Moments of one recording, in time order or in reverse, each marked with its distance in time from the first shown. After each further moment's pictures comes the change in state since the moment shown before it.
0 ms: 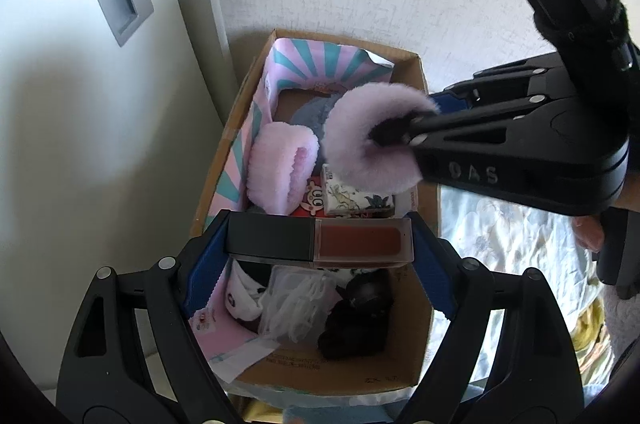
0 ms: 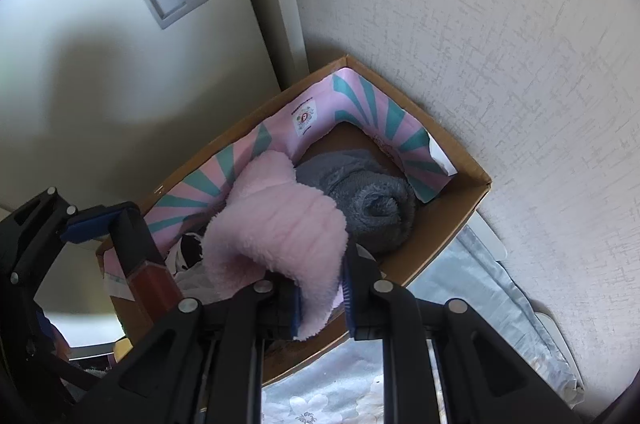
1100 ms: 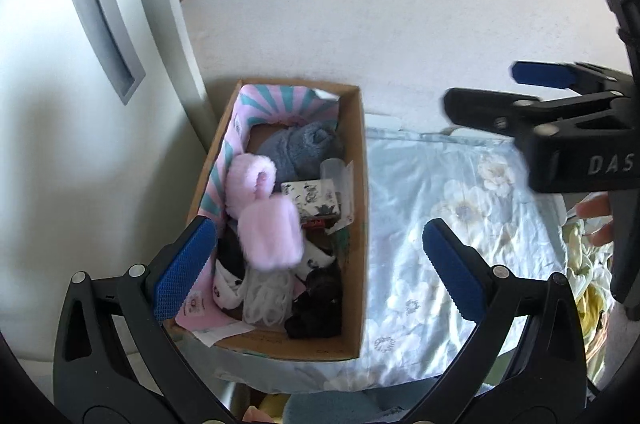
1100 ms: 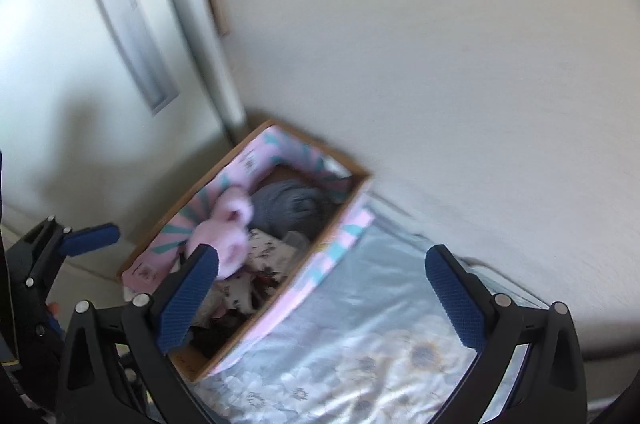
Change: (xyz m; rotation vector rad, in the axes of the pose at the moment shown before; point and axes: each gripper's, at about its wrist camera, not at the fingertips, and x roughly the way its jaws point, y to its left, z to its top) left arm -0.063 -0.048 0.000 0.080 -0.095 -0.020; right arm -0.127 -0.030 -0.062 0.218 -0.257 -0.204
